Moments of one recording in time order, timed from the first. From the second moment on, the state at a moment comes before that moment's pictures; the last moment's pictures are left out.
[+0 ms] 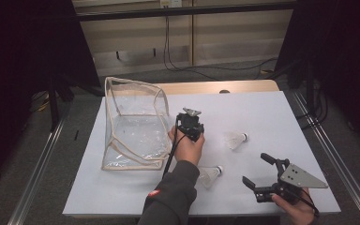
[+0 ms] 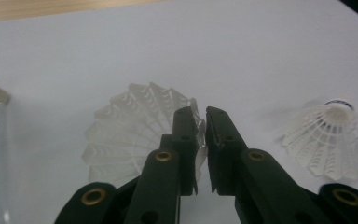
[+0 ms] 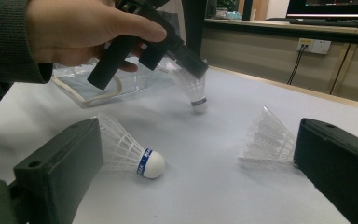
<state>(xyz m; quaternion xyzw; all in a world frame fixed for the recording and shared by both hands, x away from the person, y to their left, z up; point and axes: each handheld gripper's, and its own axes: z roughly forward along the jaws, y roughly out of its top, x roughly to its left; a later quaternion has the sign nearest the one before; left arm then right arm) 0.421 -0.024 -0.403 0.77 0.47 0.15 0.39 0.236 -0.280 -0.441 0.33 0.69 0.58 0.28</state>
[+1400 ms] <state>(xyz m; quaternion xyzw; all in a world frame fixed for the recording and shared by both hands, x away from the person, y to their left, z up) 0.445 -0.059 -0.403 0.79 0.45 0.09 0.39 0.237 -0.279 -0.441 0.33 0.69 0.58 0.27</state>
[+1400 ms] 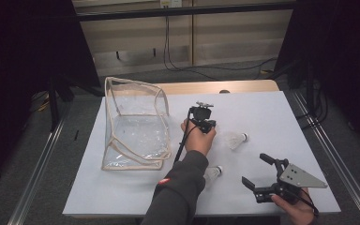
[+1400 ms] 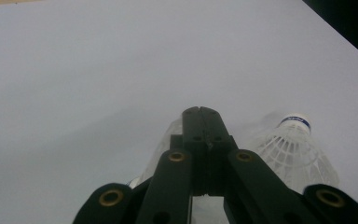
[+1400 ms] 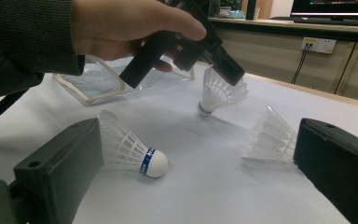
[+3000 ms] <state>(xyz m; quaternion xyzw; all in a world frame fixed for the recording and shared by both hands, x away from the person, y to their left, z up) 0.451 -0.076 -0.393 0.80 0.44 0.08 0.40 0.237 -0.279 -0.442 0.33 0.69 0.59 0.27</state>
